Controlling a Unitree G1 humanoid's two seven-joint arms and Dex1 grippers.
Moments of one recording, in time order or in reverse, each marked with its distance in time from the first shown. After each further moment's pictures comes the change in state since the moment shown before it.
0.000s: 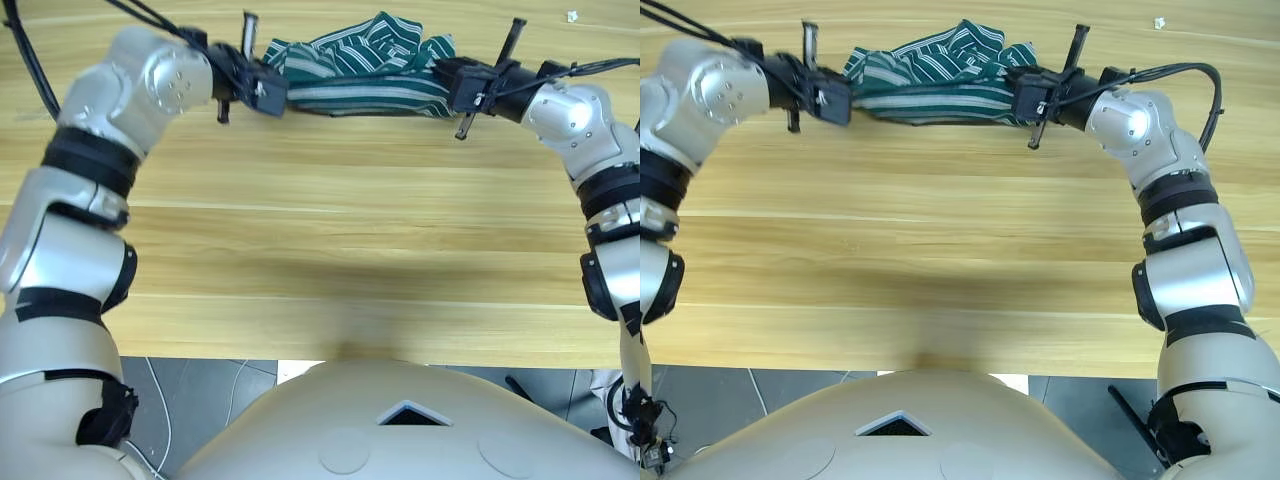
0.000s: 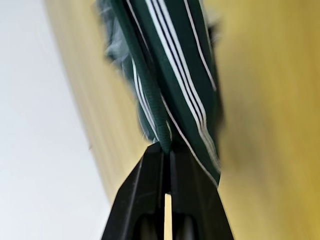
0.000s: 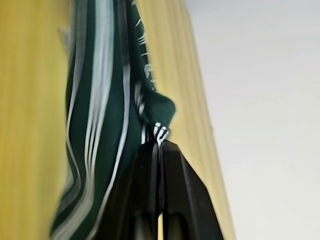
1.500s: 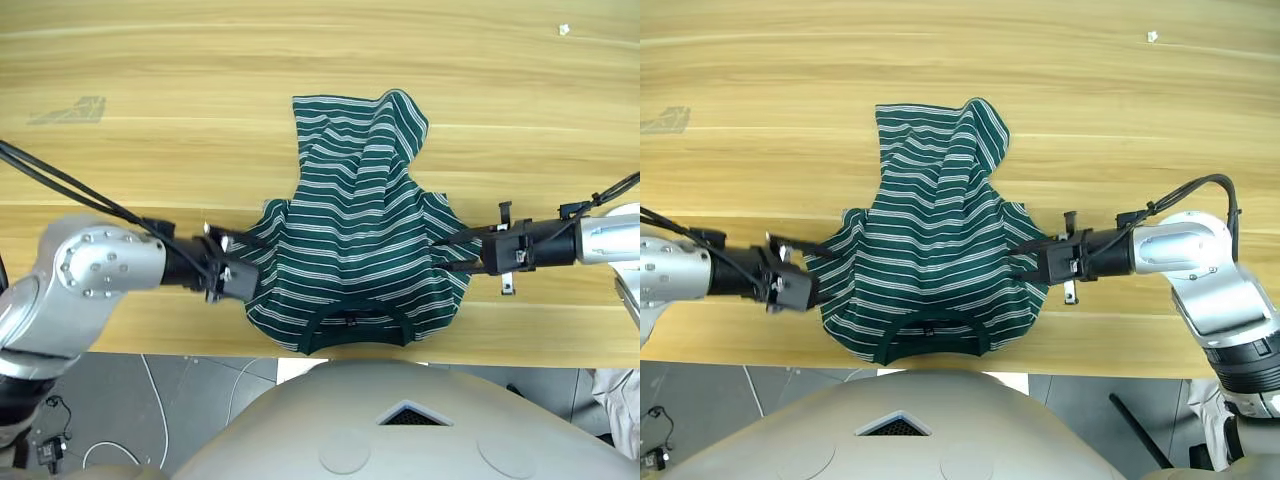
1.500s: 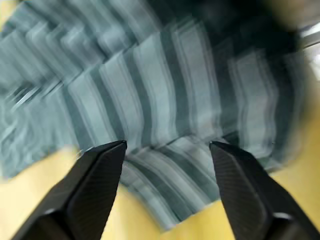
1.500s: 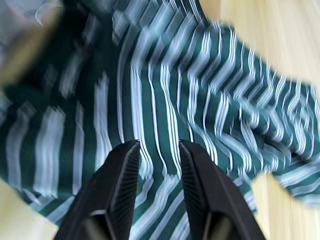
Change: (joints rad) left arm 0.921 0.383 0.483 -1.095 -0.398 0.476 -0.419; right arm 0.750 -0.393 -0.169 -1.141 0.442 0.627 0.685
